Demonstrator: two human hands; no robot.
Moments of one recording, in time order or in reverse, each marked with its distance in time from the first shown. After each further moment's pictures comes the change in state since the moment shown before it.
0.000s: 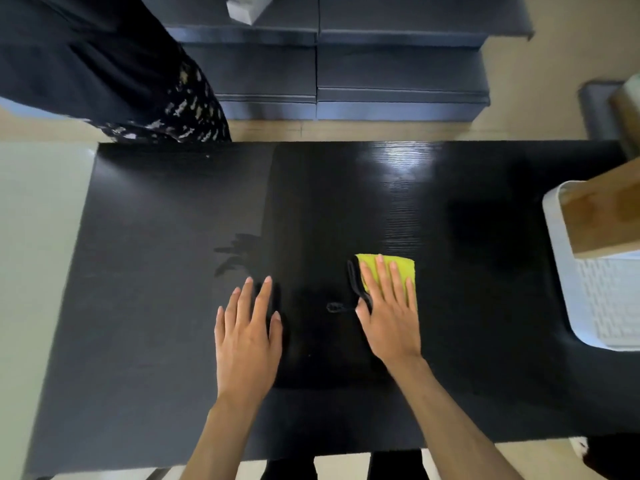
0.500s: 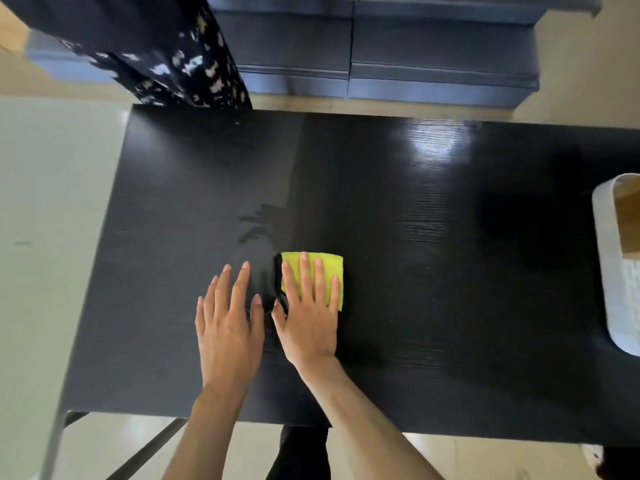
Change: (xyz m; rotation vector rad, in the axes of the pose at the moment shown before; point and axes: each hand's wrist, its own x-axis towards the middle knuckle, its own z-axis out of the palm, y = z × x) left_hand -0.026 -0.037 -0.009 -0.071 0.102 -0.189; right_hand -0.033 -0.165 0.026 0.124 -0.089 -0.139
